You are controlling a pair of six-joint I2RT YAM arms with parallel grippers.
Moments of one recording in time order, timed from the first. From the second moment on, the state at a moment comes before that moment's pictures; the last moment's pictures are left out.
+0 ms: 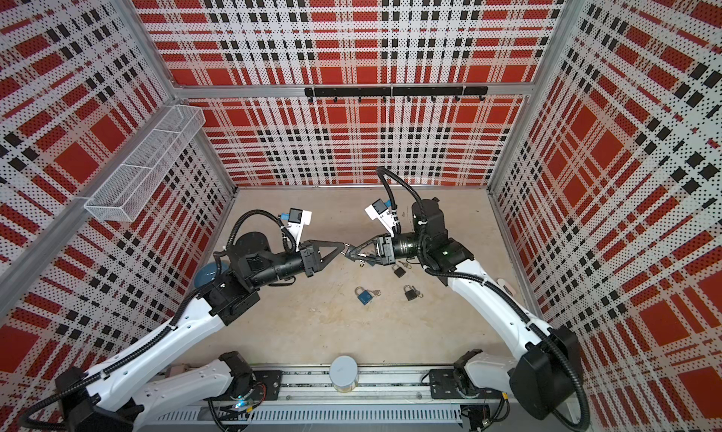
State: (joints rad) left arm -0.72 1.01 0.86 0.04 0.40 -0.73; right arm 0.51 1.26 1.08 -0.11 -1.15 0.62
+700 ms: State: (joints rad) left arm -0.66 1.00 0.85 0.05 0.47 -0.74; right arm 0.53 1.28 1.08 -0.11 -1.11 0.59
